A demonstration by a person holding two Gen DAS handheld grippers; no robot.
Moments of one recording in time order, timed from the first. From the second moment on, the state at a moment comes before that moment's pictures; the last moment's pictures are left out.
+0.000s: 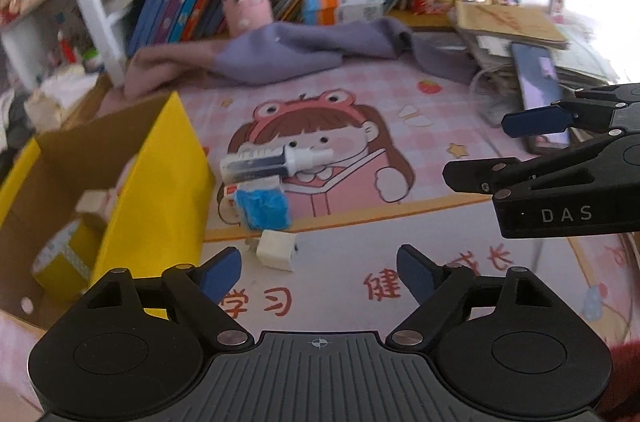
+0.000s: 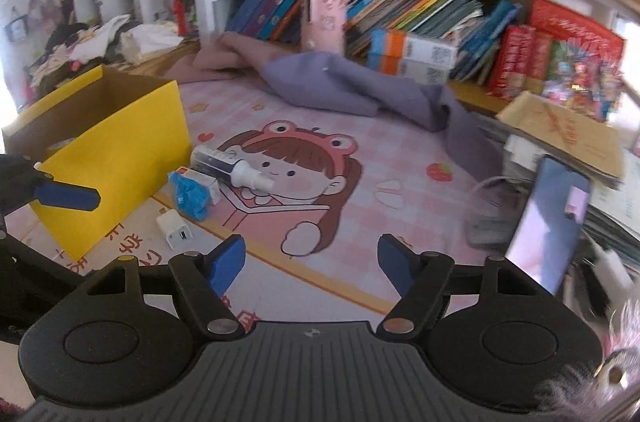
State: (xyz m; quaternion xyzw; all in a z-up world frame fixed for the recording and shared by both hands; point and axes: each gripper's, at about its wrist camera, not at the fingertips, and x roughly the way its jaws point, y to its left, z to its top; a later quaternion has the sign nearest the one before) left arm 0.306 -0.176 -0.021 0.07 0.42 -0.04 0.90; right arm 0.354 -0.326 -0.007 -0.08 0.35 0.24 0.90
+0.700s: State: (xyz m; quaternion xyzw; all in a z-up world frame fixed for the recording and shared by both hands) left arm 0.368 -0.149 -0.074 -0.02 0.47 0.06 0.88; right arm 0.478 -0.226 -0.048 -0.20 0.34 0.44 0.81
